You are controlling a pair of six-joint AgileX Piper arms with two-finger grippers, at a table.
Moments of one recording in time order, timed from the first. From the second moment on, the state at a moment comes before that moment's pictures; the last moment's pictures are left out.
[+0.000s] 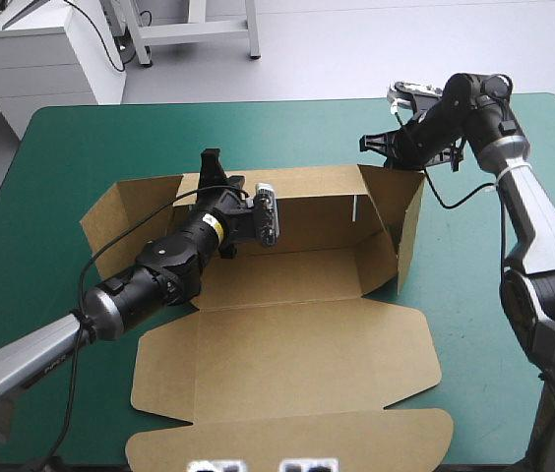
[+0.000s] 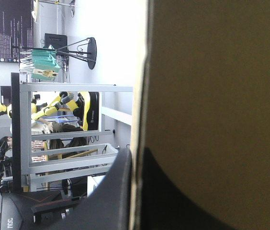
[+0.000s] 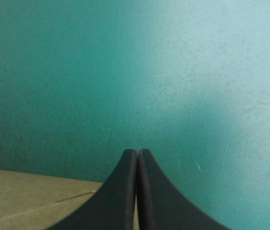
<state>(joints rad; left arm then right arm) -0.72 1.47 -1.04 1.32 0.37 -0.09 0.15 1.99 -2.03 0.28 1.24 0.08</state>
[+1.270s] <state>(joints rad) -0.72 1.48 -1.04 1.34 0.38 -0.09 0.15 1.39 -0.97 1.03 0.64 -0.84</state>
